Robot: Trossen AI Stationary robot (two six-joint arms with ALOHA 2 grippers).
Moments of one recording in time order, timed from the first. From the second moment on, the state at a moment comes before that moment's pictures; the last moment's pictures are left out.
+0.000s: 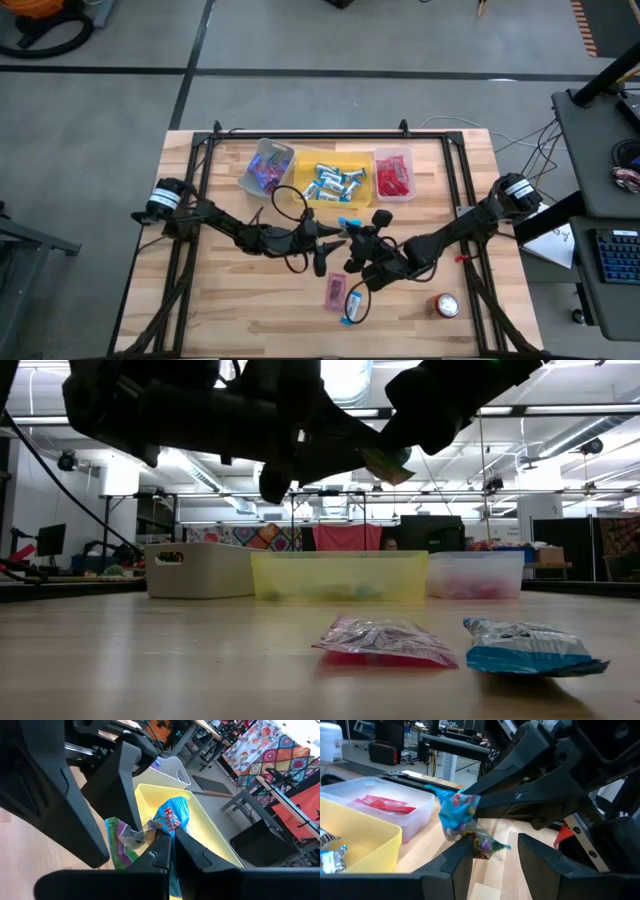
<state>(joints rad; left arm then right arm) -0.26 1.87 0.79 1.02 -0.45 -0.27 0.46 1.69 1.04 -0.15 1.10 0.17</state>
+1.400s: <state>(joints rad) -0.29 1.64 0.79 0.33 -0.43 -0.27 0.47 1.67 1.07 -0.18 0.83 0.39</state>
